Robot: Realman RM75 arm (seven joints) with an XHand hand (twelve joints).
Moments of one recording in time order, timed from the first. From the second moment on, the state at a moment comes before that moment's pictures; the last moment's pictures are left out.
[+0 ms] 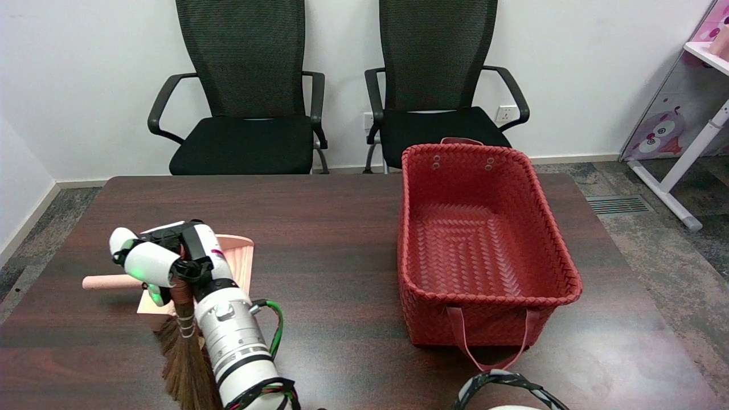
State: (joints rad) arm 0.32 -1.96 0.49 -0.98 -1.55 0.96 0.37
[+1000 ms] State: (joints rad) arm 0.29 -1.72 0.49 -1.29 -1.40 0.93 0.03
